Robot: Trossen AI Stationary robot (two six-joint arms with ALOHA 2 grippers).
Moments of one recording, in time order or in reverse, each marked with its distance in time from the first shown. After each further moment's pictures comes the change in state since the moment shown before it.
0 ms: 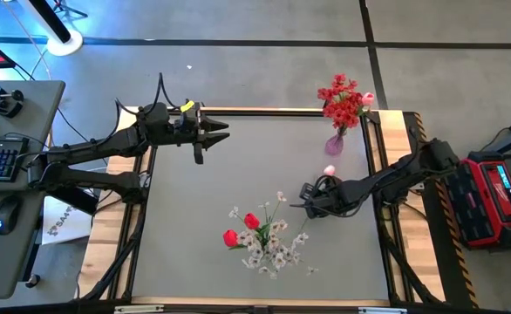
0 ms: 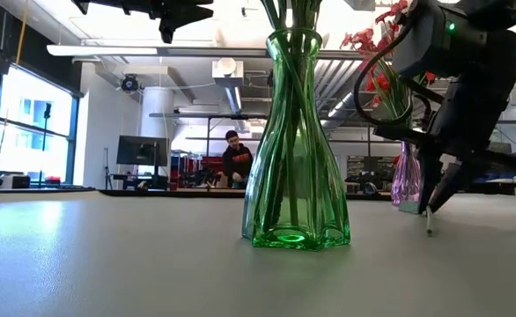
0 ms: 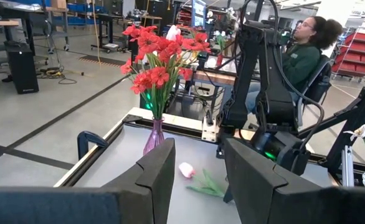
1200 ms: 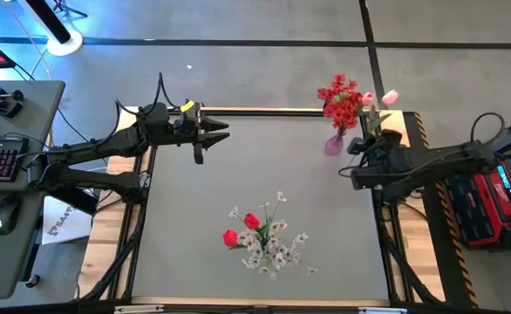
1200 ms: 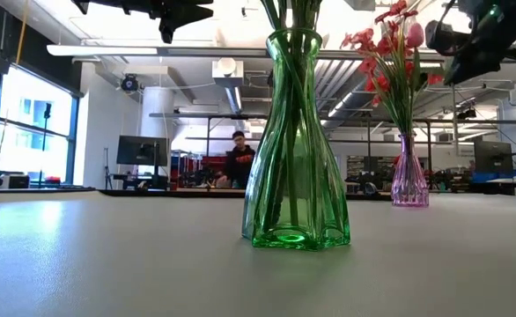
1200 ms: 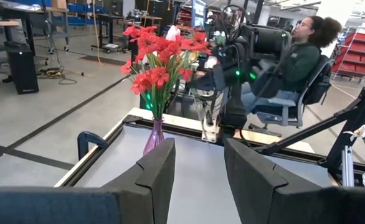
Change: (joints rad) left arm 0.000 0.000 0.000 0.001 0.000 0.000; right arm -0.120 -0.595 0.180 -1.045 0.784 -0.244
